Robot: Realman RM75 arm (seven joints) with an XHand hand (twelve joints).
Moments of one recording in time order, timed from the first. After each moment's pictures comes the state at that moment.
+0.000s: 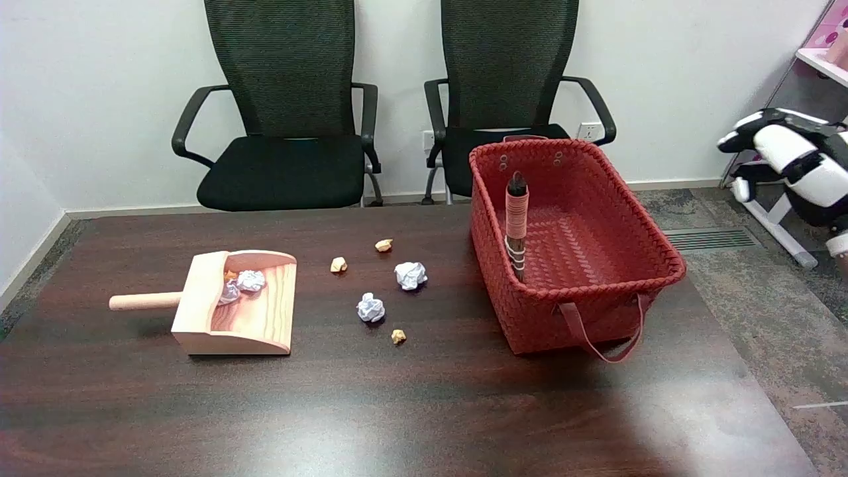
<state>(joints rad) -0.59 -0.41 1.33 -1.22 1.36 -1.37 -1.70</state>
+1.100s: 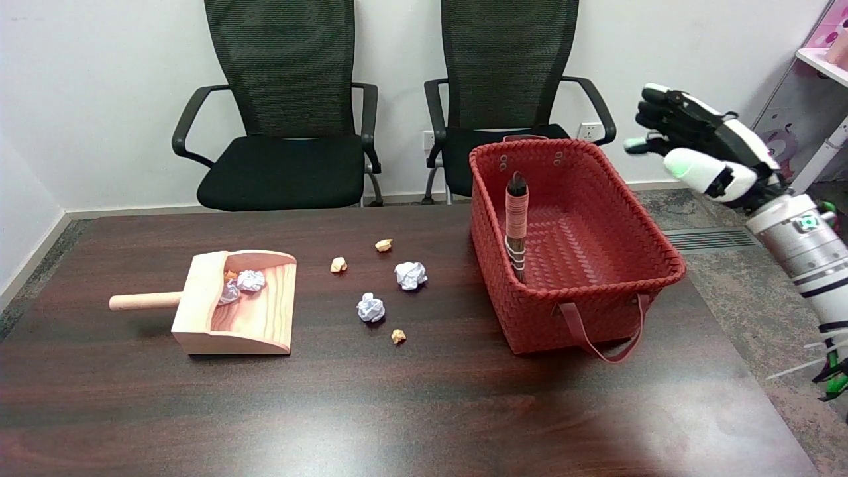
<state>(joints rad) -0.36 -0.39 1.25 -1.22 1.07 -1.17 -1.67</state>
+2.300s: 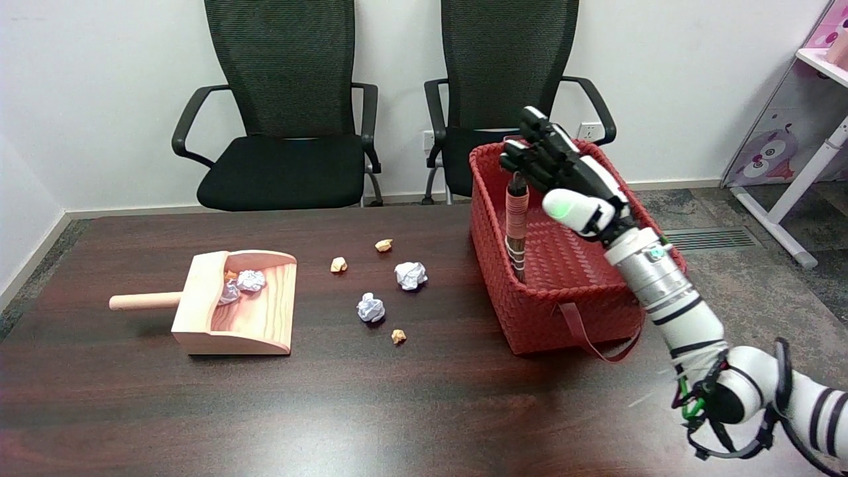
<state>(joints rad) -0.04 -0.71 1.01 -1.38 0.92 -0.95 -1.71</state>
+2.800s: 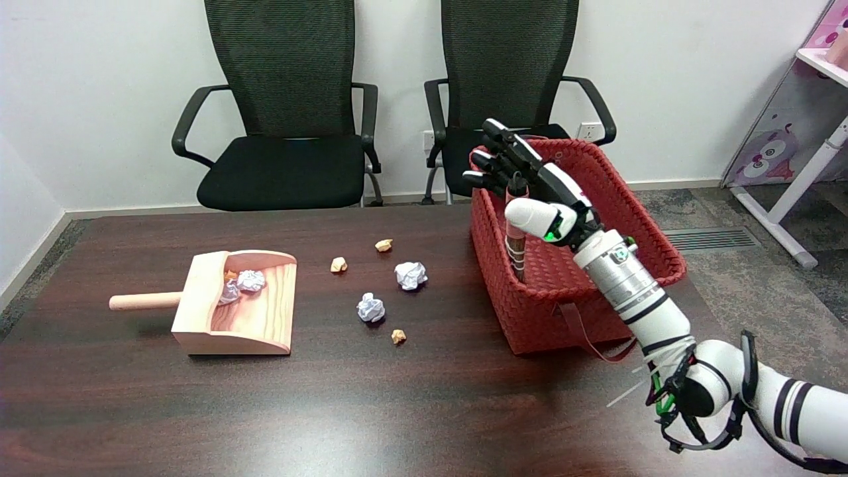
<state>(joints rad) 0.08 -0.77 0.90 -1.33 0.90 -0.91 -1.72</state>
